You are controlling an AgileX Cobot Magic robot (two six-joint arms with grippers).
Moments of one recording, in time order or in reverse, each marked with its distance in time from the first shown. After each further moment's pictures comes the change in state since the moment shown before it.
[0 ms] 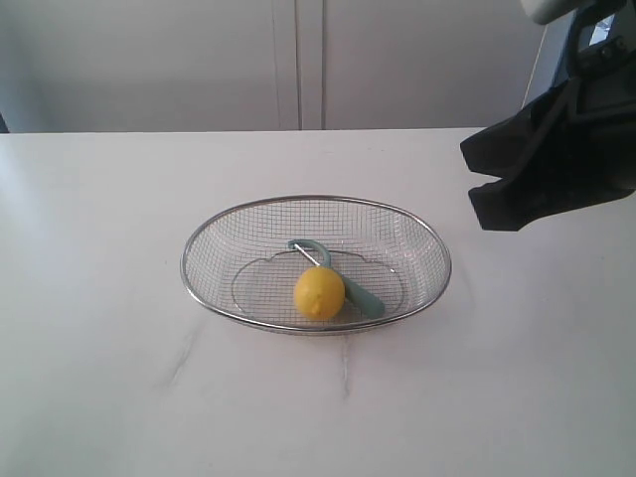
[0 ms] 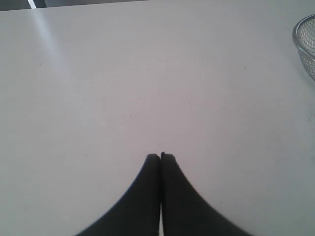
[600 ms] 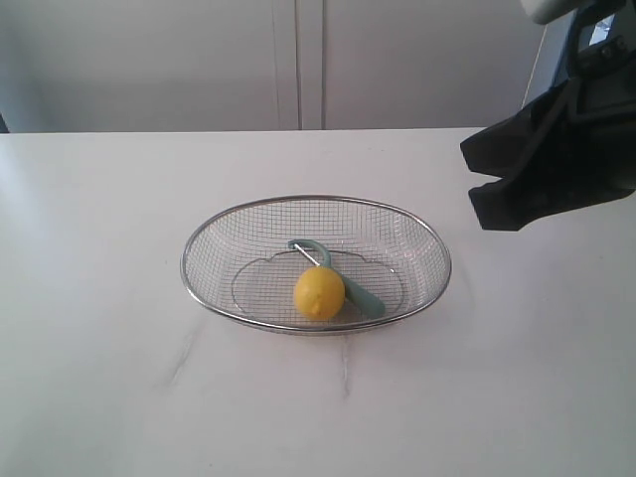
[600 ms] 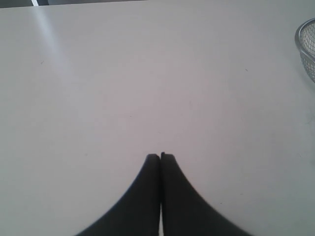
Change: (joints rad) left arm 0.002 0.000 0.000 0.000 0.000 -0.014; right arm 0.000 0.000 0.000 0.000 0.000 0.000
